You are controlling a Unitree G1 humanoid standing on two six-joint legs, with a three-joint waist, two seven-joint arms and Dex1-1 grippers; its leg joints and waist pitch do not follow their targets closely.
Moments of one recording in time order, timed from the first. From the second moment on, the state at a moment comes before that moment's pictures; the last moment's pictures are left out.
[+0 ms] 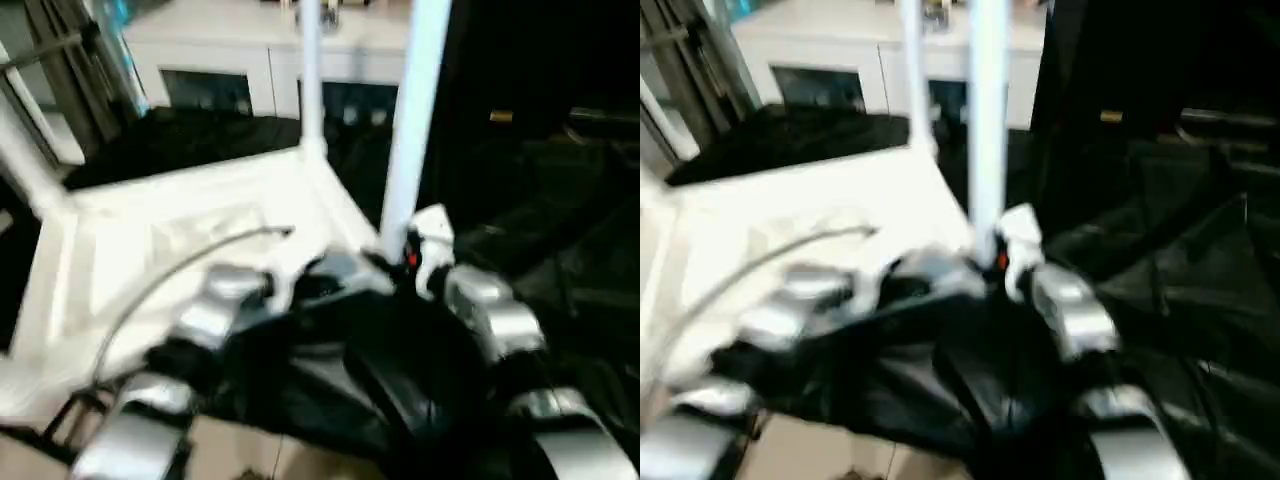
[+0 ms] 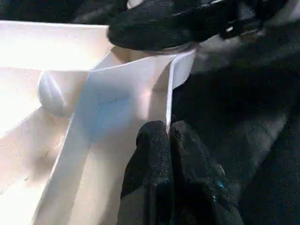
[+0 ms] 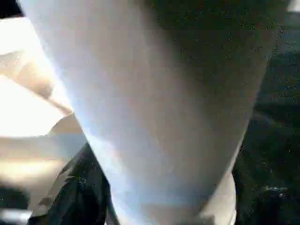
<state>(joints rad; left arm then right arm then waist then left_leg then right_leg) -0.63 0.10 -0.20 0.70 0.04 0.17 -0.82 -0.59 -0.12 -0.03 0.71 0.08 0.18 0.43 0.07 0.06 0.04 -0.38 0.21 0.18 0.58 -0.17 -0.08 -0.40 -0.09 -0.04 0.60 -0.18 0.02</state>
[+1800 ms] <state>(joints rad) -0.61 0.16 -0.20 0.67 0.03 0.18 -0.93 -0.55 -0.16 0.02 0.66 0.07 0.18 0.58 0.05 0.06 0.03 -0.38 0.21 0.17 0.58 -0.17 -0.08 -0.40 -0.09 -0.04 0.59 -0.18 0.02</state>
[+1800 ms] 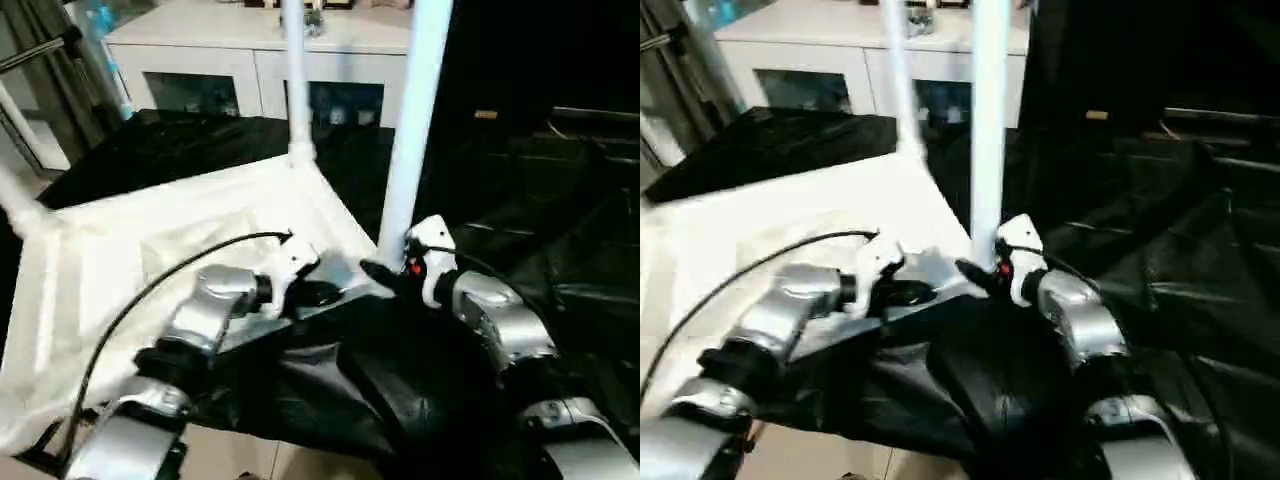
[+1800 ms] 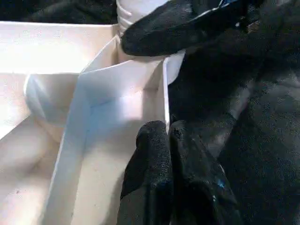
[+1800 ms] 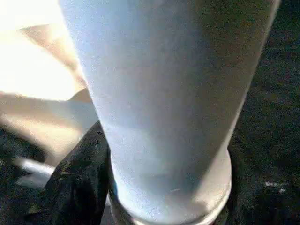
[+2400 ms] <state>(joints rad) -0.56 0.25 -0.22 0.58 0.00 0.14 -1.13 -0.49 -0.27 0.09 0.56 0.10 0.15 0.92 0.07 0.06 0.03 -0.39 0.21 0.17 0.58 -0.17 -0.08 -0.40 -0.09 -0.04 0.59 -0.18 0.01</state>
